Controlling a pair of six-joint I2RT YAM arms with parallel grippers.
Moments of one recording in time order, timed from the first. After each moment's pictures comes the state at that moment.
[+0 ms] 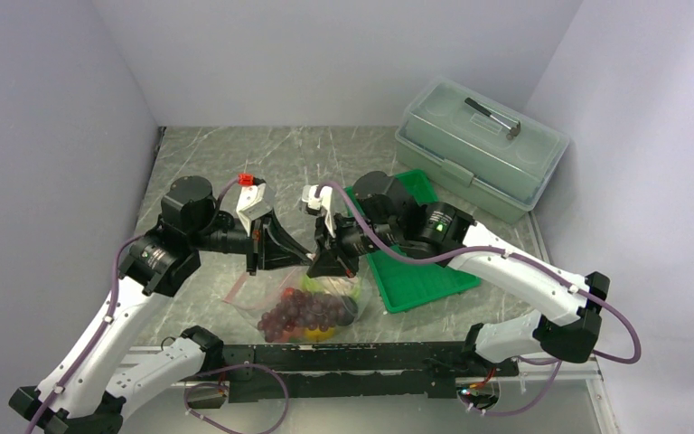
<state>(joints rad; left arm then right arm) -0.53 0.85 1.10 -0.50 1.06 -0.06 1.06 1.33 1.46 -0.65 -0.54 0.05</state>
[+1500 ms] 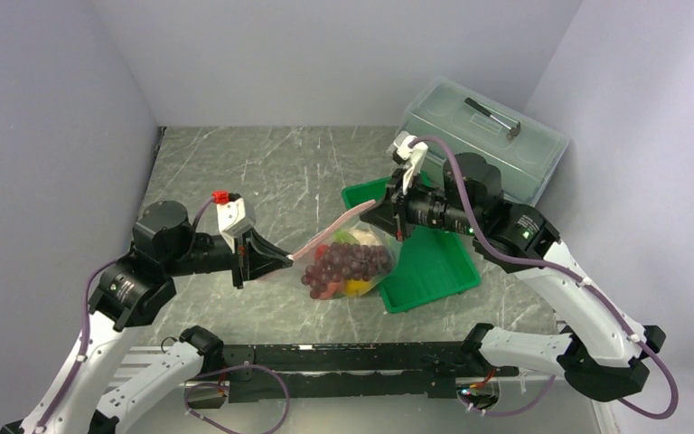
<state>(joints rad) -0.53 0.70 1.09 -0.66 0.79 -0.01 0.83 1.08 1.47 -0.71 -0.29 0.15</state>
